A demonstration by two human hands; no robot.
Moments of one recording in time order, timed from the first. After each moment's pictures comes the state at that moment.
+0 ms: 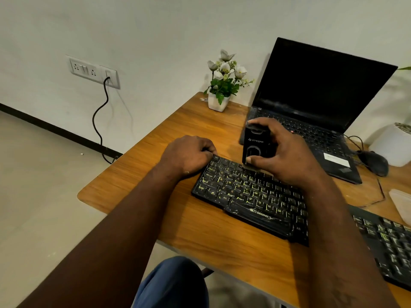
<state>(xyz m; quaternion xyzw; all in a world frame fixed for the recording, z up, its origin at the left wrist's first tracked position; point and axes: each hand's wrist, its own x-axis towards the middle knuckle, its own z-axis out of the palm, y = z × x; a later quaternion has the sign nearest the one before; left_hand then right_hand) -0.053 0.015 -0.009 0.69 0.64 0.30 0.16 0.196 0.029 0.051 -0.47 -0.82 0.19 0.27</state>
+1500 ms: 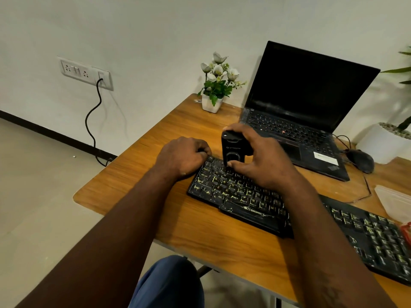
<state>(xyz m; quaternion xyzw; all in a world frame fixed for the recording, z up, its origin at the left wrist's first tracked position) -0.053 0.016 -0.013 0.70 0.65 0.28 0.12 0.171 0.017 0.046 -0.45 -0.86 0.11 0.22</state>
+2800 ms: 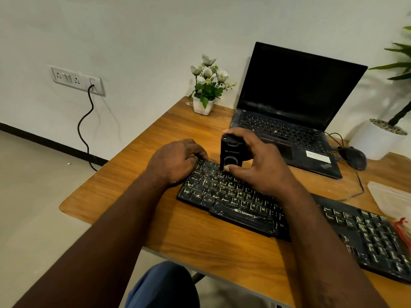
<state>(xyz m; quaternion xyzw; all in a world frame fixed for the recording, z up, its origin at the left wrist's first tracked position) -0.052 0.019 -0.019 0.75 0.57 0.30 0.12 0.195 0.015 0.036 -0.44 -0.83 0.18 0.28</state>
